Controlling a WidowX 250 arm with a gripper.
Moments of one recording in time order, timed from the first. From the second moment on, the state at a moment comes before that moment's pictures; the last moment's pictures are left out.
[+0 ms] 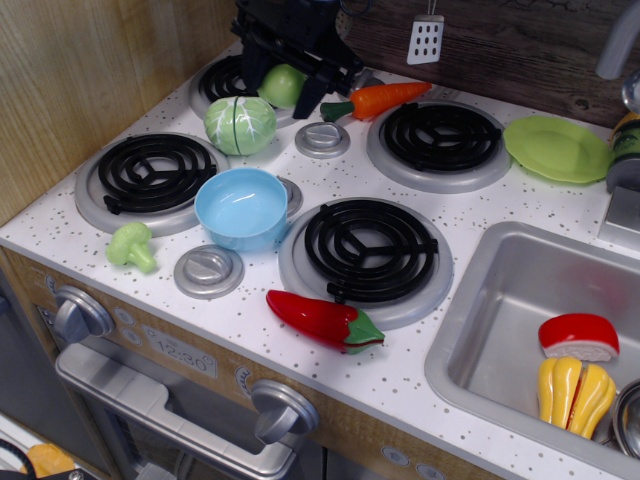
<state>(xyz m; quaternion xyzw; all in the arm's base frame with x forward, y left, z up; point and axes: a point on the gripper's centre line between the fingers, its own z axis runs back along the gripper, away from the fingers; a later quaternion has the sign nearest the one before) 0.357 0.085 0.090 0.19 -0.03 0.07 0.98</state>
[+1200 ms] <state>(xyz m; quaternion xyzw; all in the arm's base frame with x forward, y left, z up) 0.313 0.075 0.055 0.16 -0.01 0.12 0.98</state>
